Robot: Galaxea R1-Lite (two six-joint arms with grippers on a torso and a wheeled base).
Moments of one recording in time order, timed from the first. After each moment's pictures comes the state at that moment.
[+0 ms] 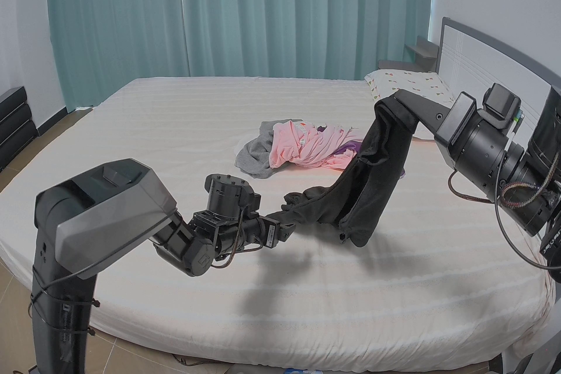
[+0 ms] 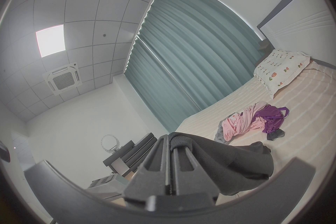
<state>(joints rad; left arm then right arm) -0.50 2.38 -1.15 -0.74 -0.04 -0.06 0.66 1.51 -0.69 -0.98 -0.09 0.65</state>
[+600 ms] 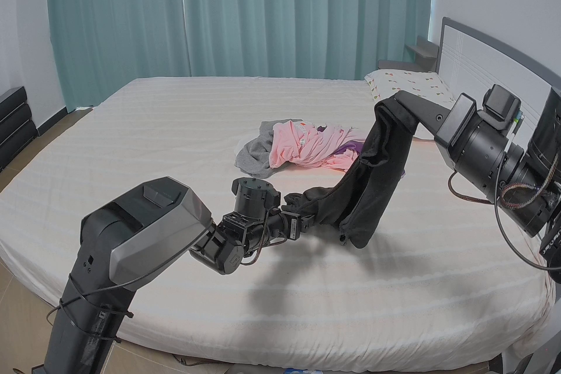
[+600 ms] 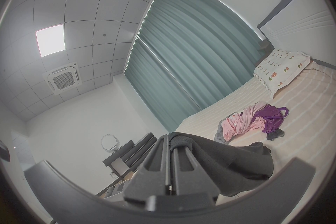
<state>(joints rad) -0.53 2.58 -1.42 -0.75 -0.04 -0.16 0.66 1.51 -0.68 -0.99 -0.09 0.65</state>
